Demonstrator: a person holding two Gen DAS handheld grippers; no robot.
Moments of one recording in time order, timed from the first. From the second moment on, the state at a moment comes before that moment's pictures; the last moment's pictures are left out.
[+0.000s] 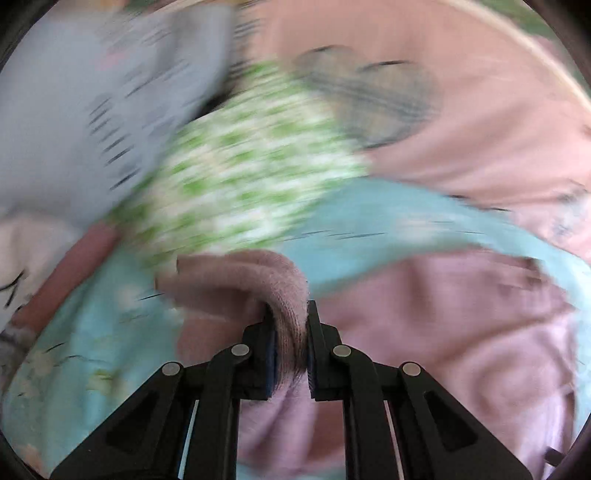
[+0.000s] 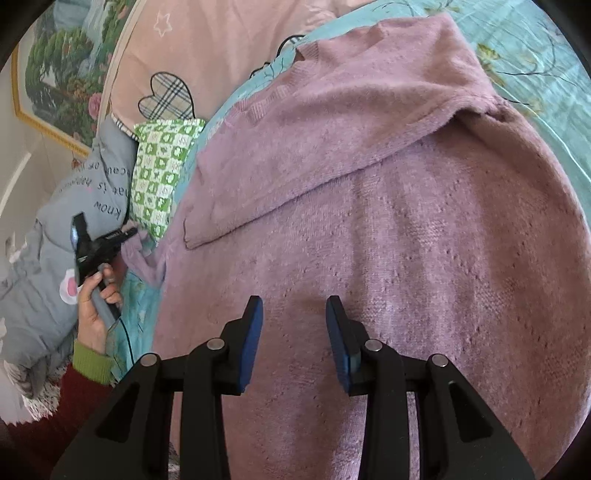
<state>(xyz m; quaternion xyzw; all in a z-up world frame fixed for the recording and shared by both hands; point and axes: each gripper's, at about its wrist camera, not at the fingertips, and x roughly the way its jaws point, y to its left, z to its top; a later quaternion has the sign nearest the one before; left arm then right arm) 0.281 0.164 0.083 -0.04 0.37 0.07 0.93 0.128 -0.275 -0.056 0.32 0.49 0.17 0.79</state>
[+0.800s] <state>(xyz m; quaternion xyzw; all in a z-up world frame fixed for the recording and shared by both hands) 0.264 -0.099 0.003 0.12 0.40 -0.16 0.90 0.101 -0.347 -0.051 0.36 0.46 0.09 0.81</state>
